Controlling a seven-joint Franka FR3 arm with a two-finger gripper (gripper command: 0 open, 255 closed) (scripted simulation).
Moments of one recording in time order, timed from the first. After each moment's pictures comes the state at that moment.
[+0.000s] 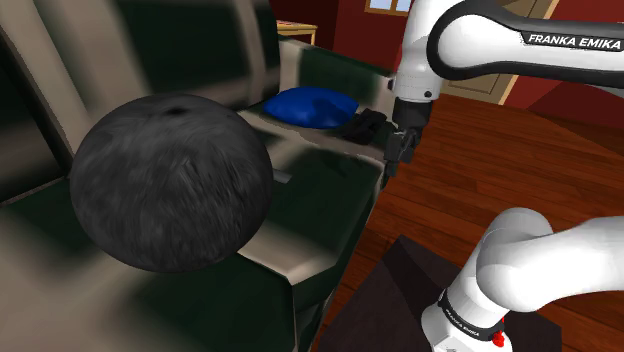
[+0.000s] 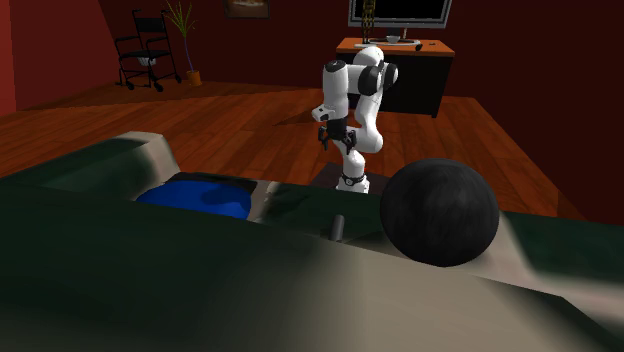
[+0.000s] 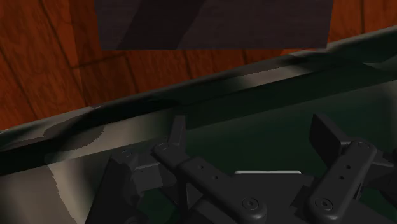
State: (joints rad) arm -0.02 -0.82 0.00 -2.44 0.03 1.51 -0.04
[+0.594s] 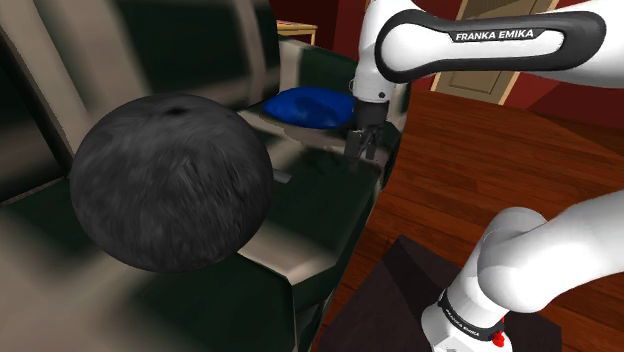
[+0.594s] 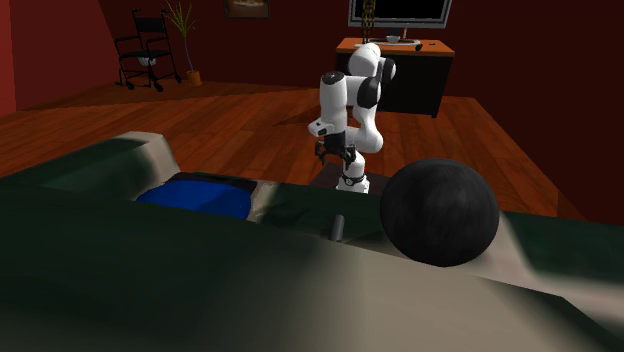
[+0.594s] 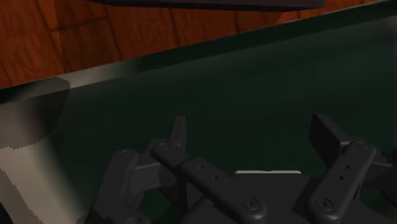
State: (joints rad) arm 0.01 -0.57 0.03 -2.33 0.06 1.67 -0.04
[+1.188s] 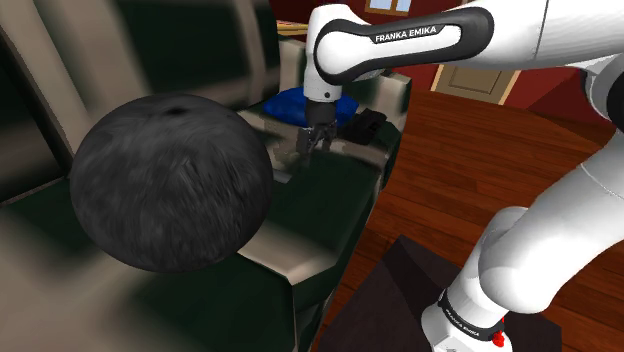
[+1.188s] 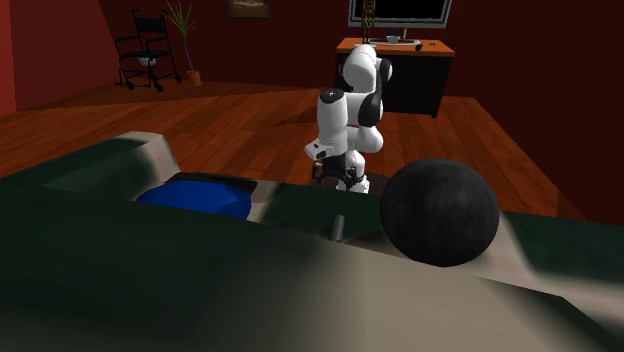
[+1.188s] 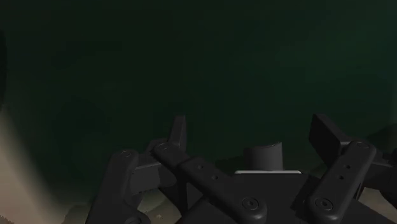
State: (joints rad) arm 0.04 -0.23 0.08 -2.09 0.08 1.80 -0.02
